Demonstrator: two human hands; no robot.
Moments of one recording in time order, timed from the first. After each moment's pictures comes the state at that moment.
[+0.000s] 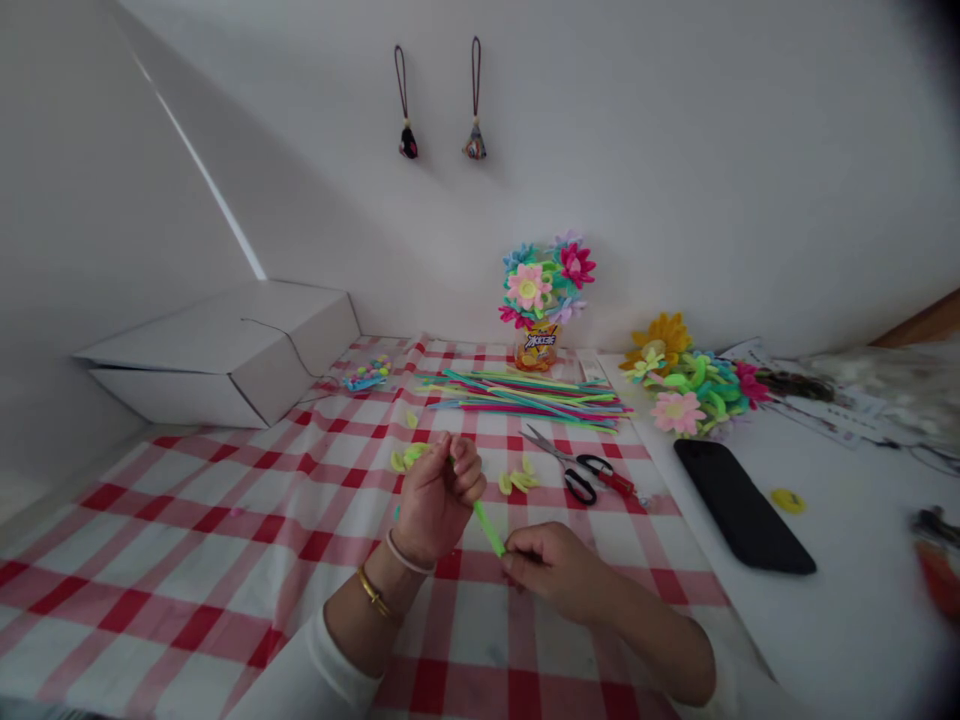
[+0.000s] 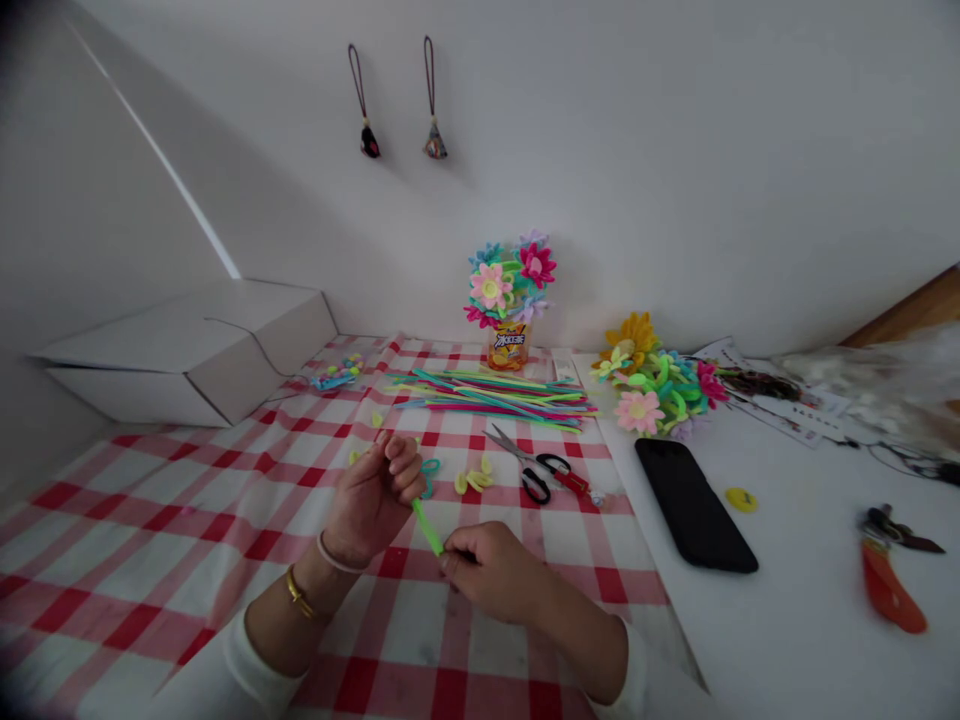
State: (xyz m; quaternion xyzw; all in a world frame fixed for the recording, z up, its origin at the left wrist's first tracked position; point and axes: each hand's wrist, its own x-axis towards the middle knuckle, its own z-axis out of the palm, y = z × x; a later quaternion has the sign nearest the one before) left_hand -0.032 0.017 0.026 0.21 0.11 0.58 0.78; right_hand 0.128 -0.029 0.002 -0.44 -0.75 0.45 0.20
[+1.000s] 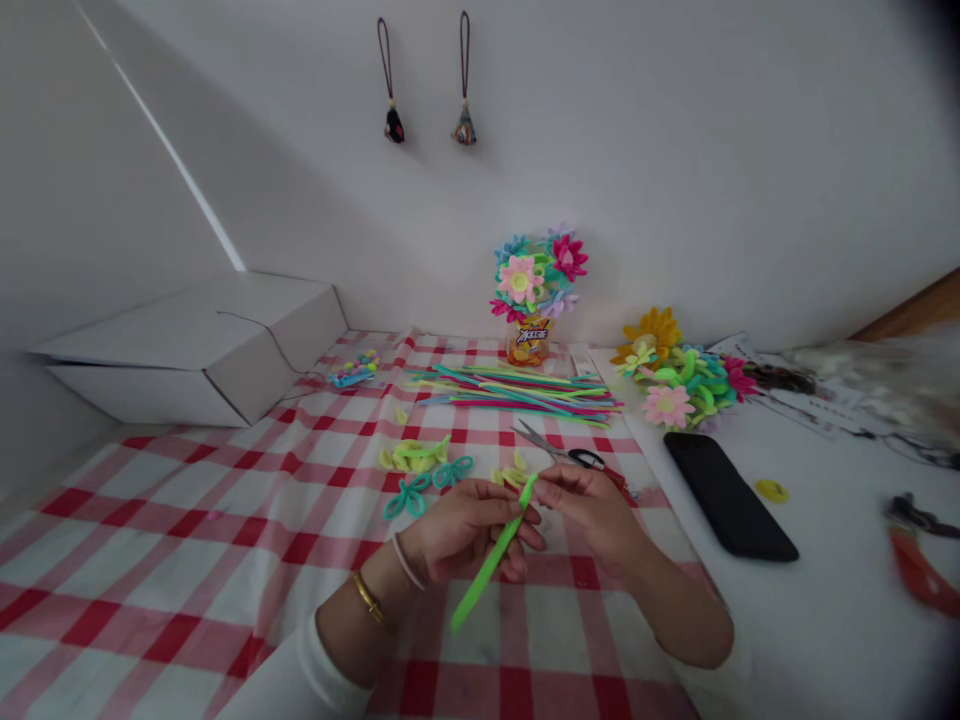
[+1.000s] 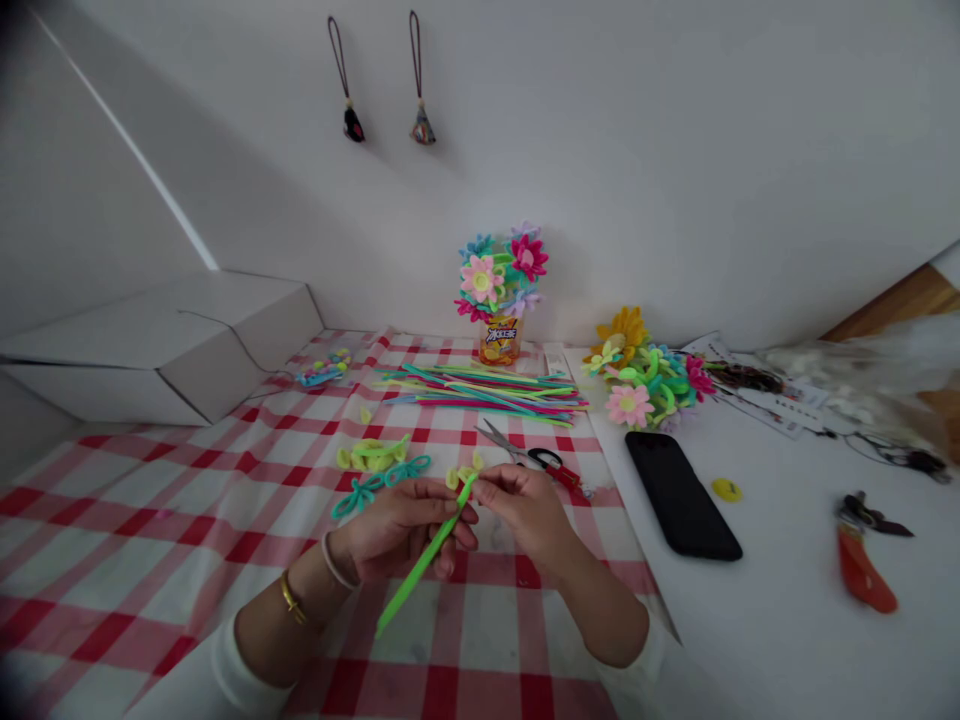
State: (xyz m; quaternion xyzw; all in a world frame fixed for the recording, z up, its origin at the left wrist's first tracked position) left_hand -0.020 0.004 0.015 0.34 0.28 0.23 0.87; right_hand 0.157 -0.008 0.022 -0.48 -0.54 0.54 0.44
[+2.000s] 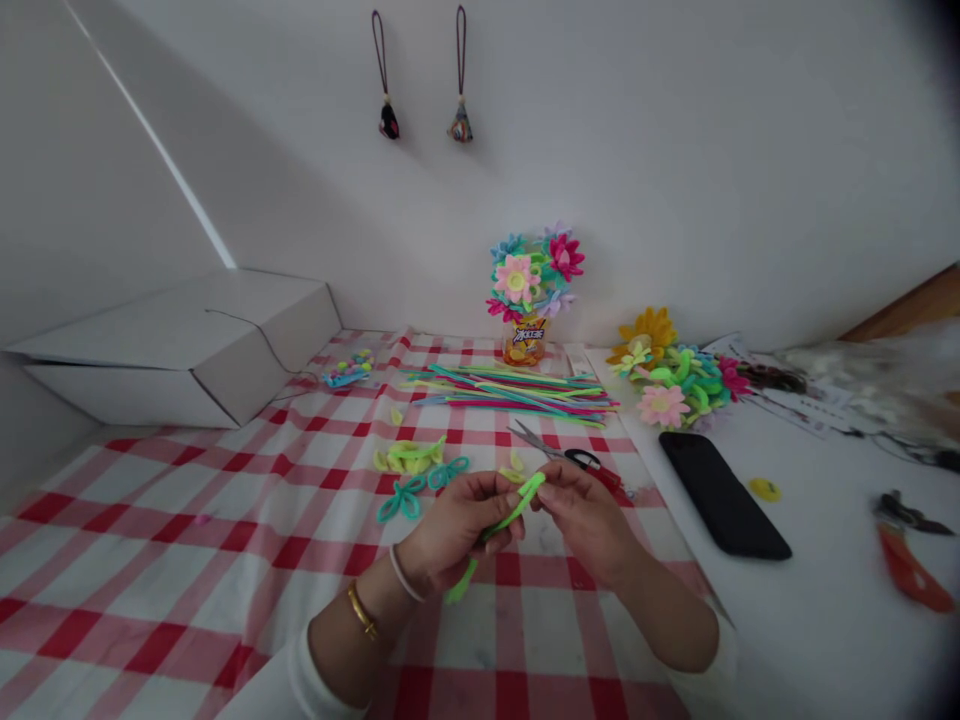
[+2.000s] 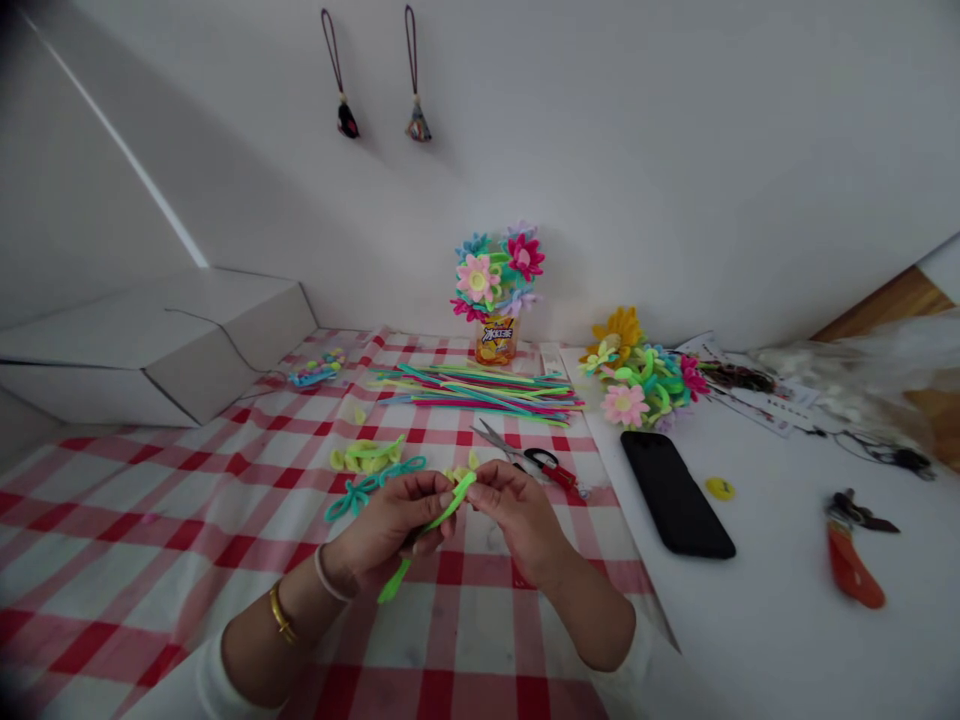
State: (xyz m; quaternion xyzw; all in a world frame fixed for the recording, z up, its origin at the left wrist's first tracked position) left_hand -0.013 0.000 0.017 0.41 0.30 0.35 0.79; right_hand 0.150 -0.012 0.010 -0.38 -0.42 0.62 0.54
